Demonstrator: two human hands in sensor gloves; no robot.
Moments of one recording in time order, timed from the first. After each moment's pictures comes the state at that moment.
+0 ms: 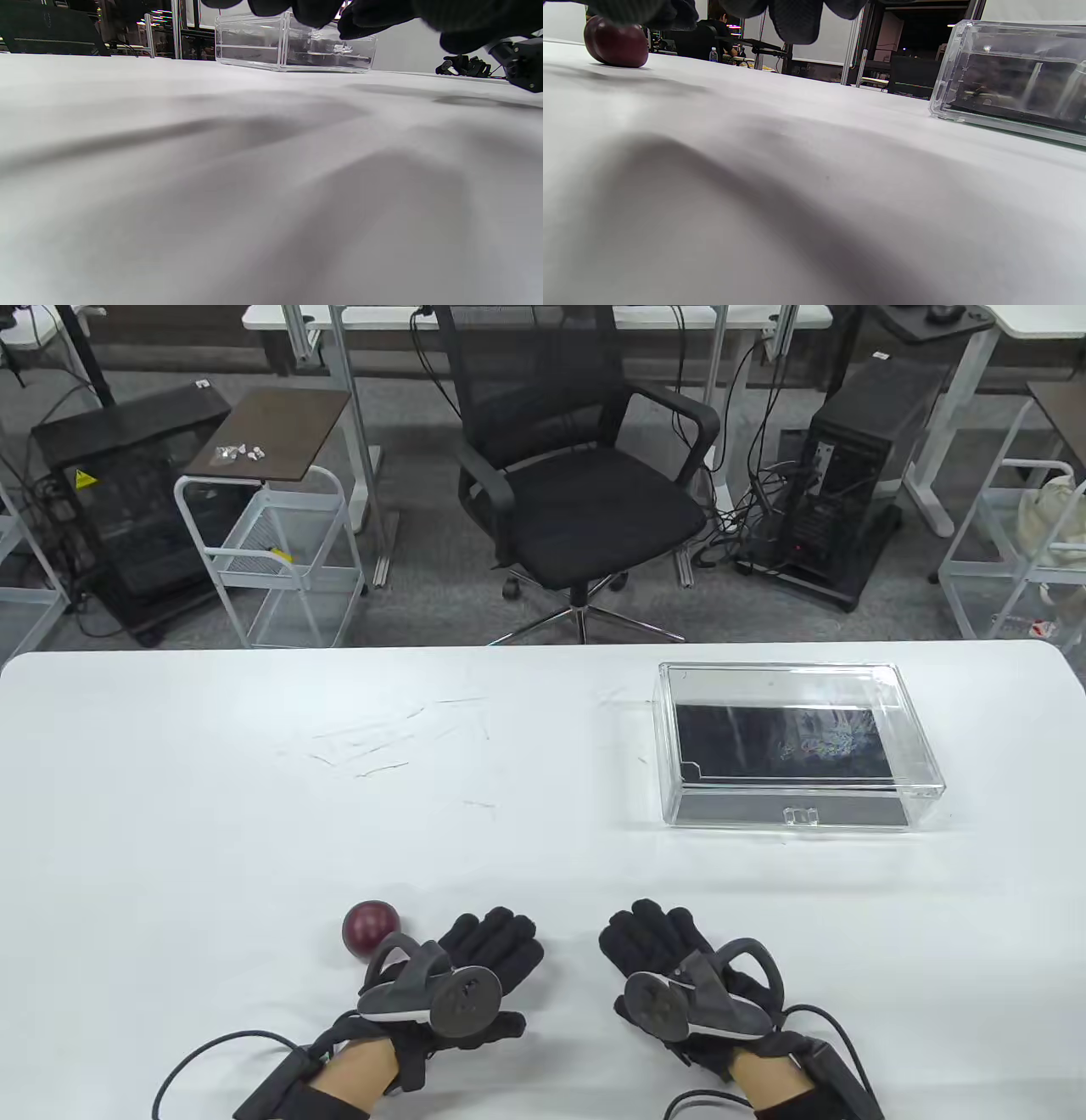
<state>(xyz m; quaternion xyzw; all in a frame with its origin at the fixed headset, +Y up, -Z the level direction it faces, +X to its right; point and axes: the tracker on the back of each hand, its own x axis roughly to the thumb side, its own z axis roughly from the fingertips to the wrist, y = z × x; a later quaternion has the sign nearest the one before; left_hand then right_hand) -0.133 -0.749 -0.301 -0.07 -0.39 0.01 0.92 0.105 -0.743 -0.293 -0.27 0.01 -0.96 0.05</state>
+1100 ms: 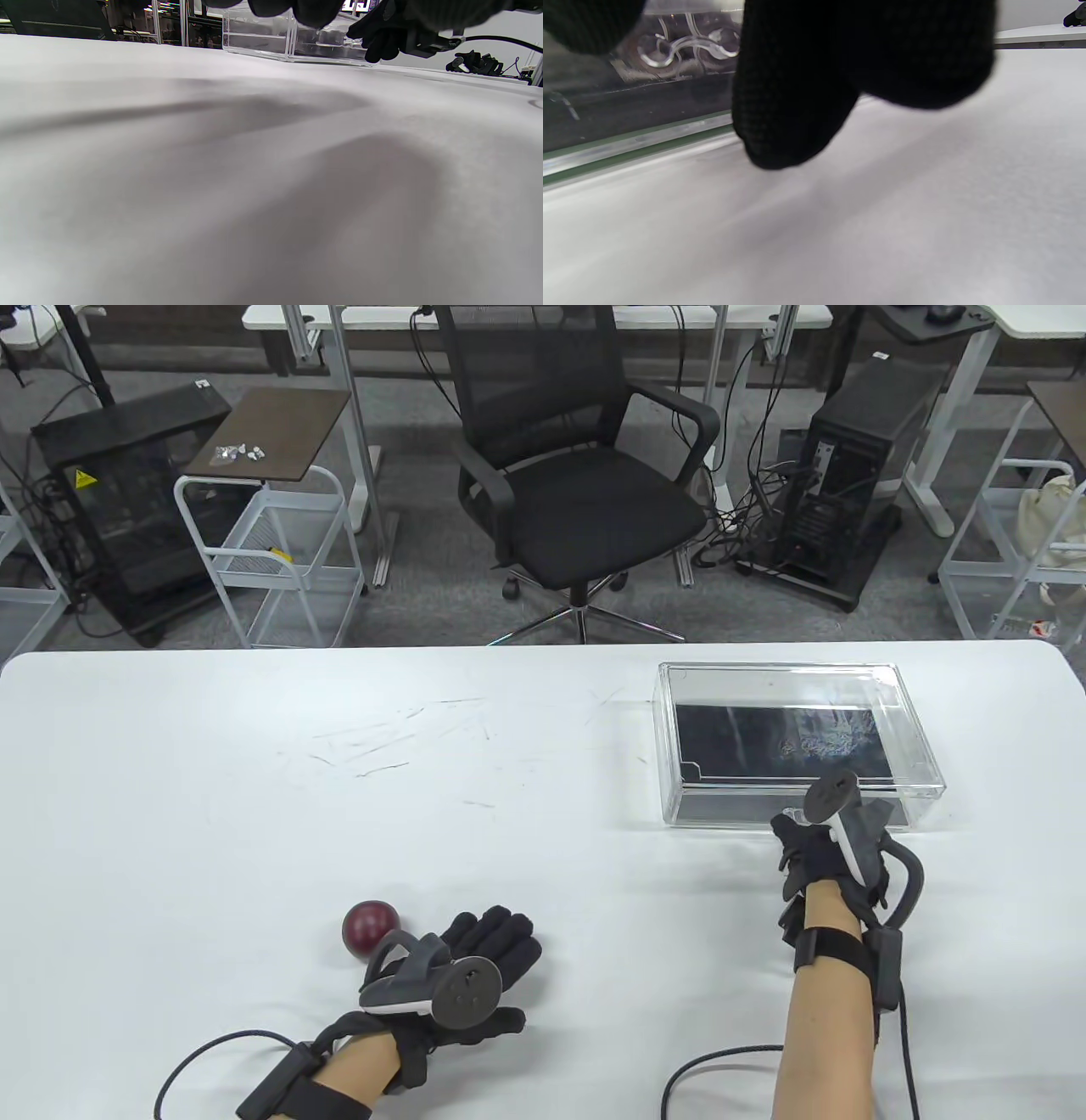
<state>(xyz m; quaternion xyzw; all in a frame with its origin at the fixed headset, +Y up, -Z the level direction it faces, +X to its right) -0.133 -0.750 -0.305 -0.09 -0.37 0.02 0.92 0.293 -0.730 -0.453 0.32 -0.04 -0.94 -0.09</state>
